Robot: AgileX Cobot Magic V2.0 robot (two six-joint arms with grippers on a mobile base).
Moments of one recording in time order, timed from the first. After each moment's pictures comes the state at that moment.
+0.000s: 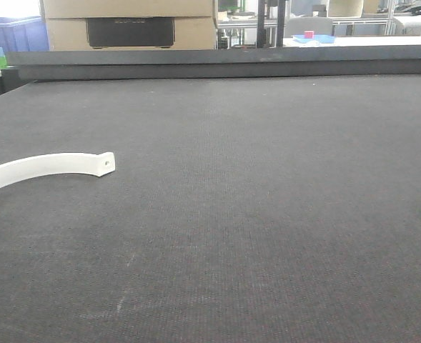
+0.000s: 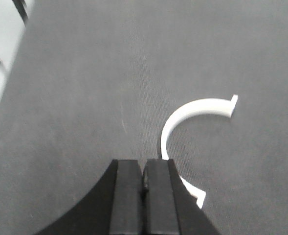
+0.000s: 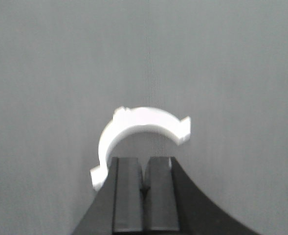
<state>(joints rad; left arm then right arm) -0.06 0.74 -0.88 0.08 0.87 0.02 -0.07 0.61 -0.71 0.03 0.91 0.04</state>
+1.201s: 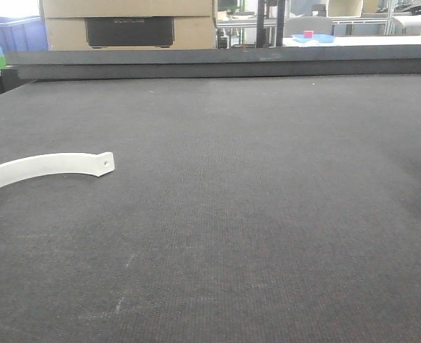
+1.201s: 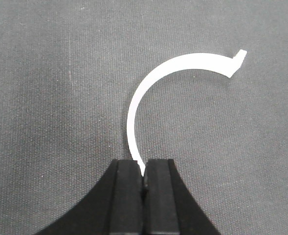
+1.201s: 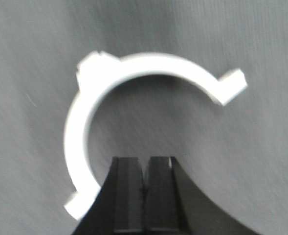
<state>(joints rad) -0.06 1.12 -0.89 -0.06 0.77 0.02 -0.04 1.42 -0.98 0.02 0.95 0.20</state>
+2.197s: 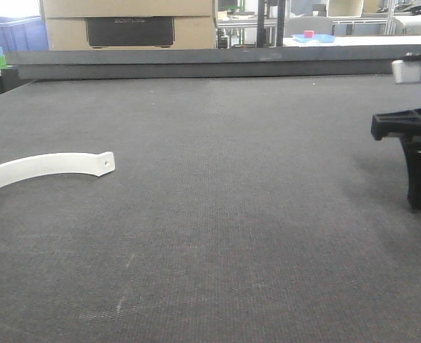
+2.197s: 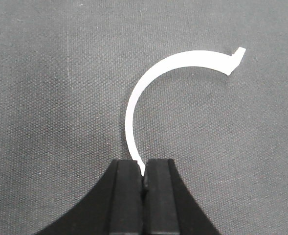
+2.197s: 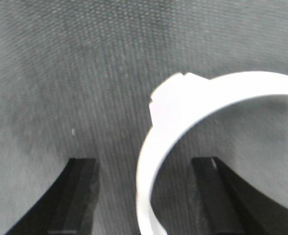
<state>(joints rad) -0.06 1.12 -0.89 -0.07 0.78 0.02 0.10 1.69 -1.09 -0.01 0.97 0.39</state>
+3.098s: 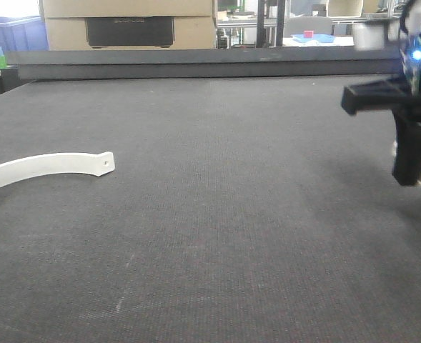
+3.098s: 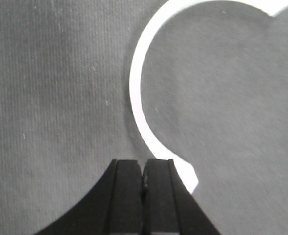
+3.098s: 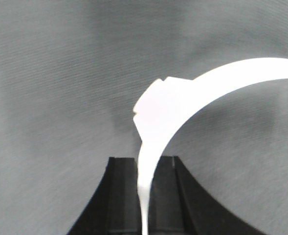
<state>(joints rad) -0.06 1.39 -1.02 -0.04 0.96 -0.03 0.24 1.57 -1.09 0.02 0.98 0.25</state>
